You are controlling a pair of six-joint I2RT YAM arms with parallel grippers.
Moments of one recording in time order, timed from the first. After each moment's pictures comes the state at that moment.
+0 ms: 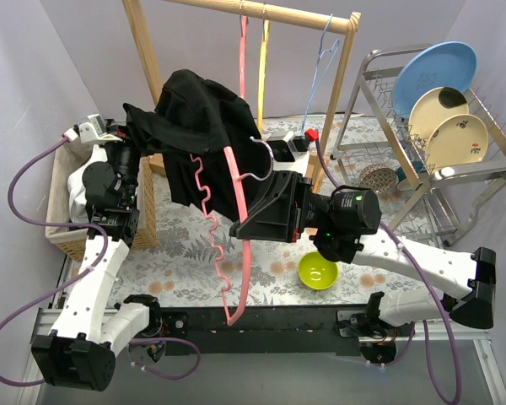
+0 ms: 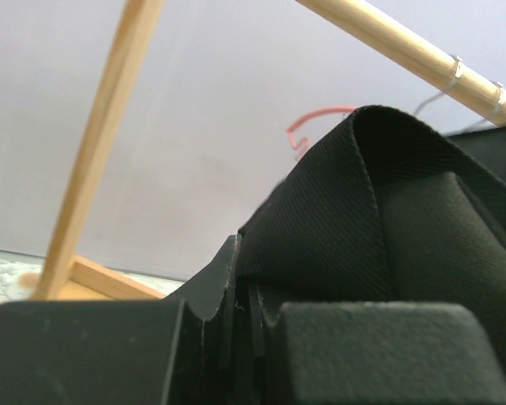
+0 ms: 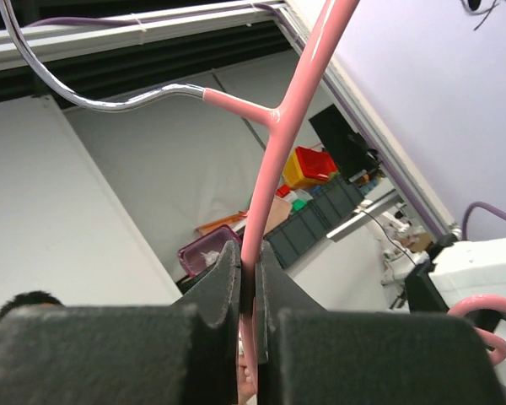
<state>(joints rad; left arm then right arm) -0.11 0.95 0.92 0.40 -0.02 -0.53 1.21 1.25 1.18 1.01 -0.54 1.44</state>
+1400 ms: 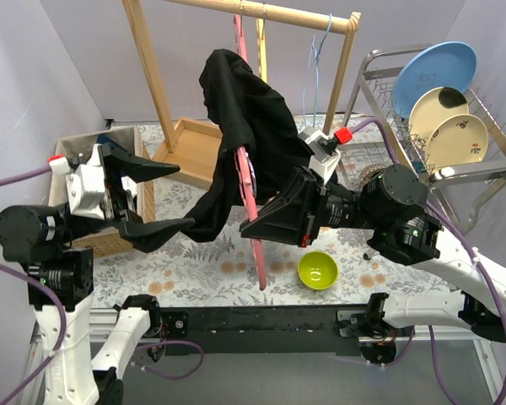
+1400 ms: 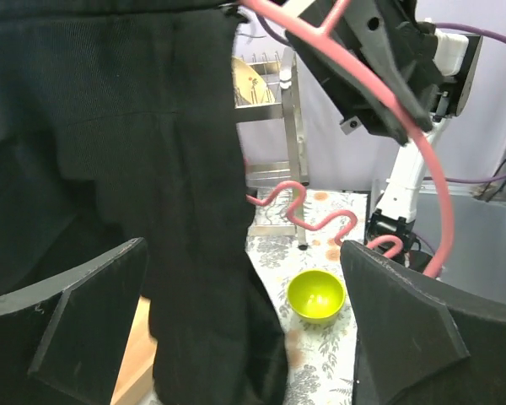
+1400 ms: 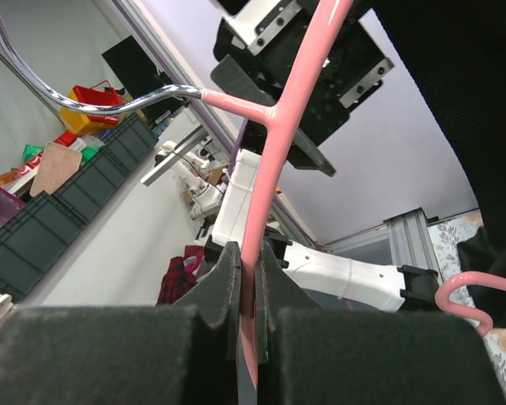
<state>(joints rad) -0.03 0.71 1.40 -0.14 1.19 -0.32 1.21 1.05 1.43 -0.05 -0.45 0.76</state>
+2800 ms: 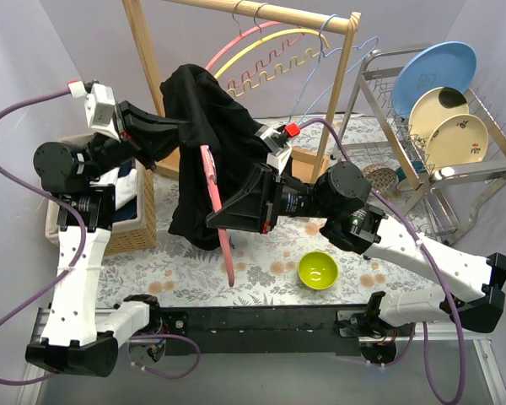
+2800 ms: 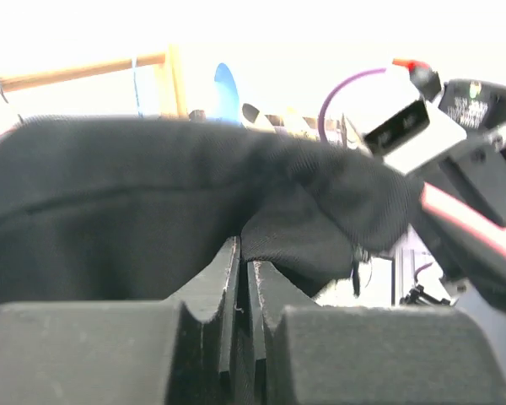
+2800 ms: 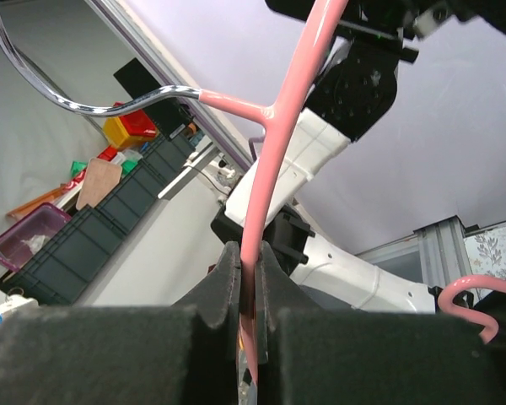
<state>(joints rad) -0.07 1.02 1.36 0.34 1.05 -0.58 1.16 1.23 1.34 0.29 -0.53 0.93</state>
